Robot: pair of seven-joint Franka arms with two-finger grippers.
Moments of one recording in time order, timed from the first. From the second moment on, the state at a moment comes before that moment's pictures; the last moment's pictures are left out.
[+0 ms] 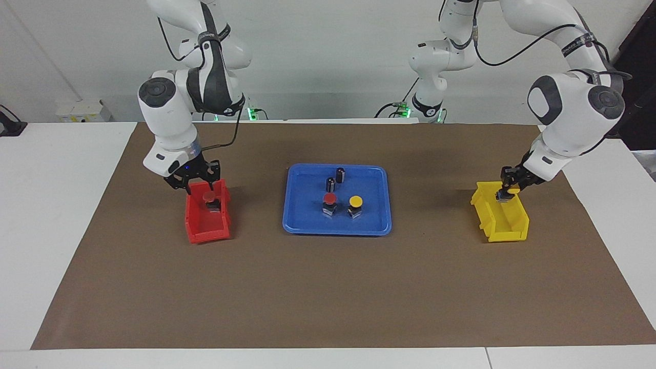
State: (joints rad) left arm 0.01 0.05 0.04 -2.00 0.02 1.99 0.15; right arm 0.04 0.00 0.09 -2.01 -0.05 2.01 -0.07
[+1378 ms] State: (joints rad) left arm 0.04 0.03 0.03 -2.07 0.02 2.08 0.17; right arm 0.54 0.44 0.10 -1.66 -0.12 2.13 0.78
